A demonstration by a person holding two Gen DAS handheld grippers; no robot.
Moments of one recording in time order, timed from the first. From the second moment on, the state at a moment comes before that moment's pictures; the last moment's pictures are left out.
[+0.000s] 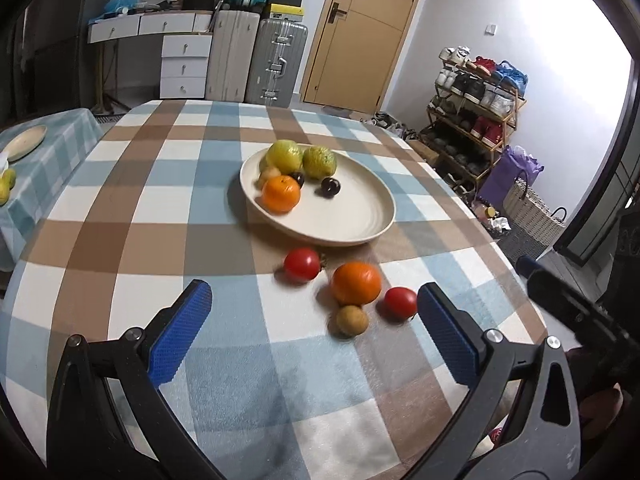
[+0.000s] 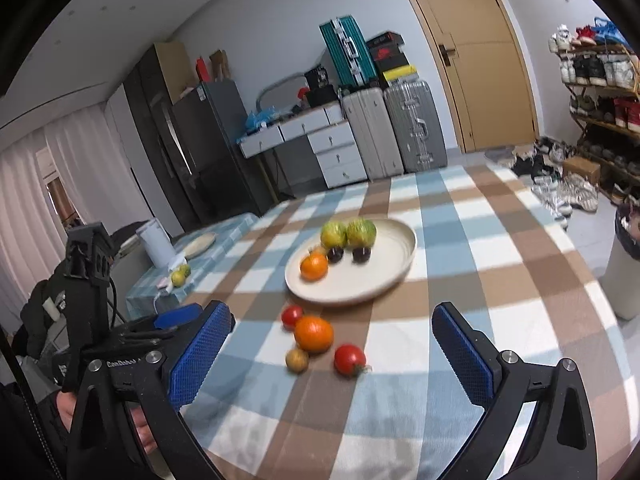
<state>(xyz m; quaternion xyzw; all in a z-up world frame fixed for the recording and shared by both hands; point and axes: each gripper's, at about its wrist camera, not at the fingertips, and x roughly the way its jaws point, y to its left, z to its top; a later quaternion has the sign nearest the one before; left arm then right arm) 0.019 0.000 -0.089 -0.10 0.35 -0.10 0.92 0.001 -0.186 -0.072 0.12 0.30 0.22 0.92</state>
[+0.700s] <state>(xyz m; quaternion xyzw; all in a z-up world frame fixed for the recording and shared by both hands) 0.051 0.006 -0.131 -0.12 0.38 -0.11 0.91 0.047 -0.171 -0.134 0.14 0.41 0.23 0.87</state>
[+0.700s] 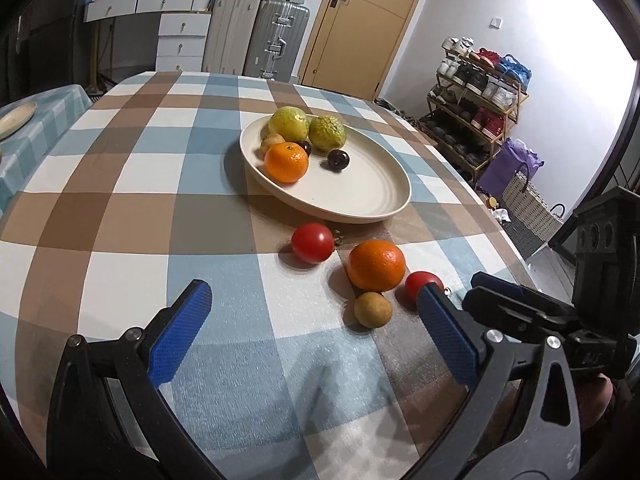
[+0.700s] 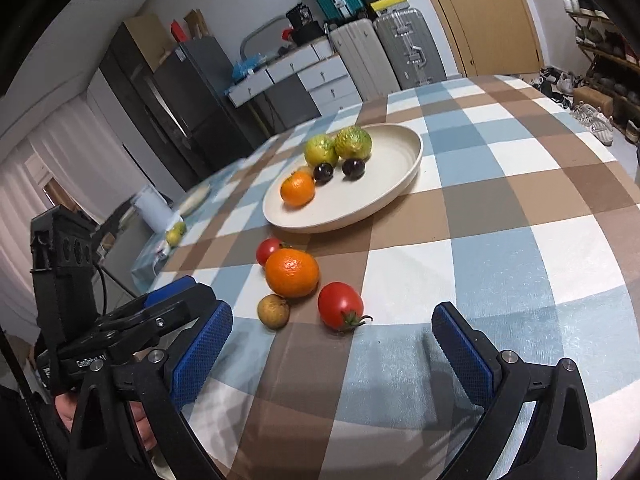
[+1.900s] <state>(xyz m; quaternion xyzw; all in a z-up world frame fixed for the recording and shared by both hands) 0.076 0.003 -0.146 -0.14 0.41 -0.17 0.88 0.076 -0.162 -0.137 0.08 0.43 0.26 0.86</state>
